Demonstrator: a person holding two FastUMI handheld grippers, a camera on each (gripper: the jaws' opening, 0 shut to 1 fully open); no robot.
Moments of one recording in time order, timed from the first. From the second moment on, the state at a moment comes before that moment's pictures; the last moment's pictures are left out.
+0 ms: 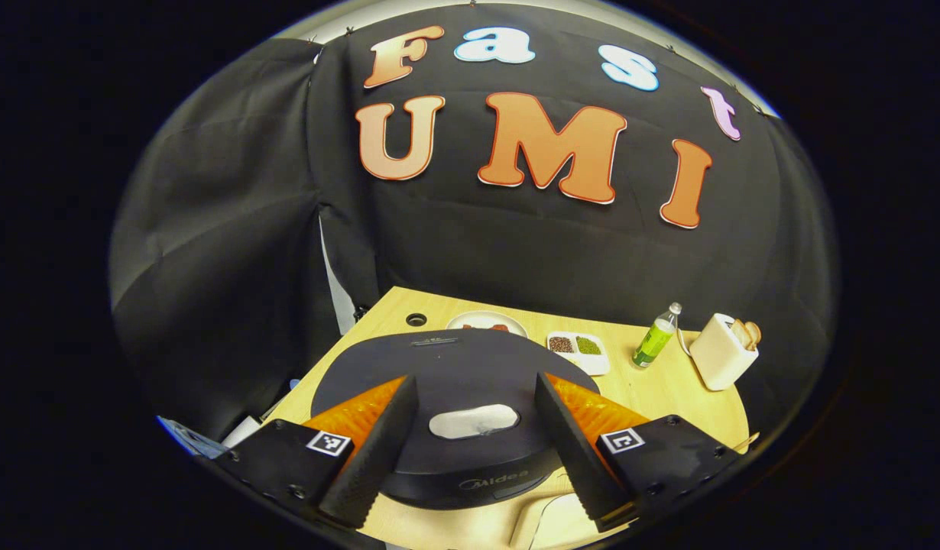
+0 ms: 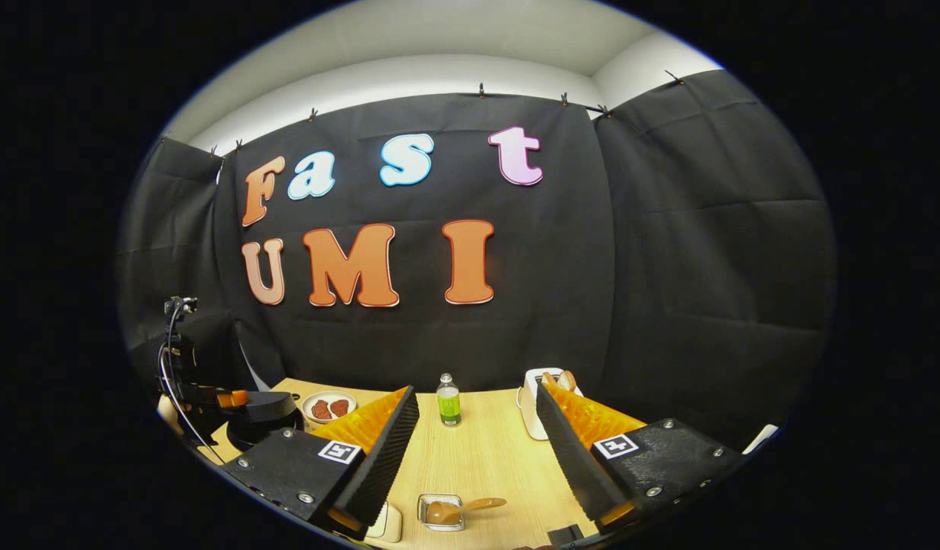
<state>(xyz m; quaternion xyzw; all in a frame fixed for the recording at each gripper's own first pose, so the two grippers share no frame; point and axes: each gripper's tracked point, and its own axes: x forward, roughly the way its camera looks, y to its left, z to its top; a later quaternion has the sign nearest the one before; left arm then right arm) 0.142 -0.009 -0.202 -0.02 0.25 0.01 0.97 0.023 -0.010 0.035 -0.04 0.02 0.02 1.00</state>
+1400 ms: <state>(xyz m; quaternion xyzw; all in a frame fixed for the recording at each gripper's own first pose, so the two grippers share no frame) 0.102 0.010 -0.088 0.00 0.13 0.01 0.99 0.032 -0.014 0.008 -0.02 0.04 0.03 1.00</state>
